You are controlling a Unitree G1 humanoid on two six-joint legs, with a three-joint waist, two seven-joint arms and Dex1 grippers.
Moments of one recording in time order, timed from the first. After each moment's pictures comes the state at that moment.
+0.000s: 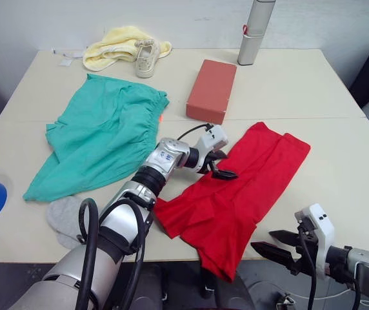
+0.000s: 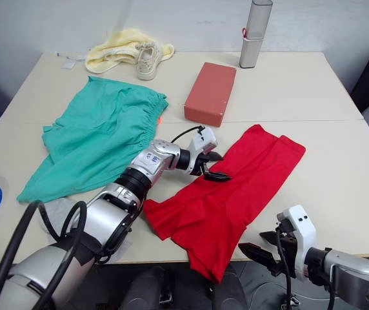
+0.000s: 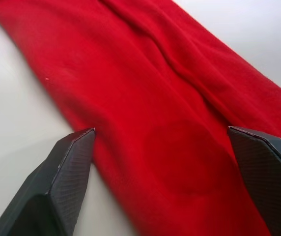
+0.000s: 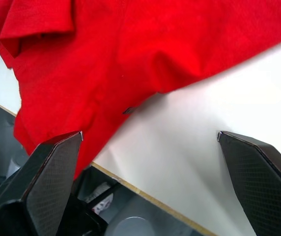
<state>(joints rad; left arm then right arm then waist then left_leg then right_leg) -1.11 0.00 -0.27 1.02 -0.07 0.26 -0.93 0.33 -0.66 -0.54 -0.78 1.13 1.35 0.38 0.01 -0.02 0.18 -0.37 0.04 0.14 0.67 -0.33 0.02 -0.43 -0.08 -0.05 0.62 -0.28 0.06</state>
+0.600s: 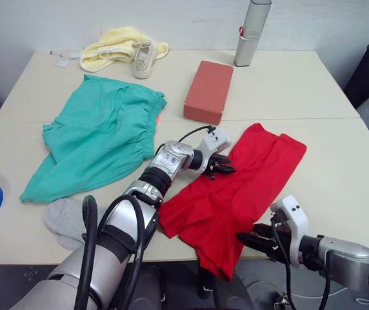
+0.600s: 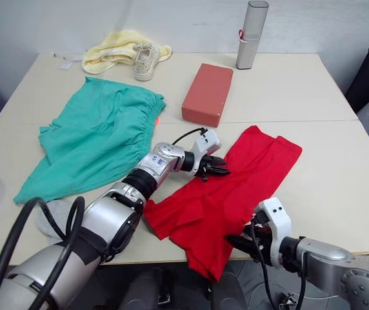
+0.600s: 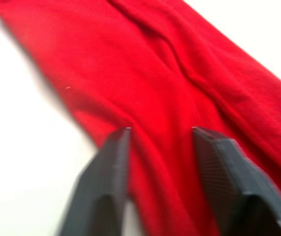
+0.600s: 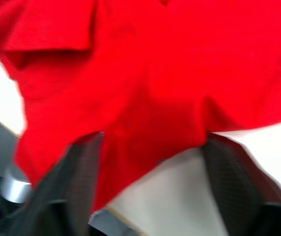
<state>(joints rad) -1.13 -0.03 -0.21 1.12 0.00 0.20 -0.85 0.18 -0.69 -0.29 -0.75 1.17 1.29 0.16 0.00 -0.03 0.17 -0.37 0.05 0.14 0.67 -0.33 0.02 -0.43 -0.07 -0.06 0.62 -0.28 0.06</state>
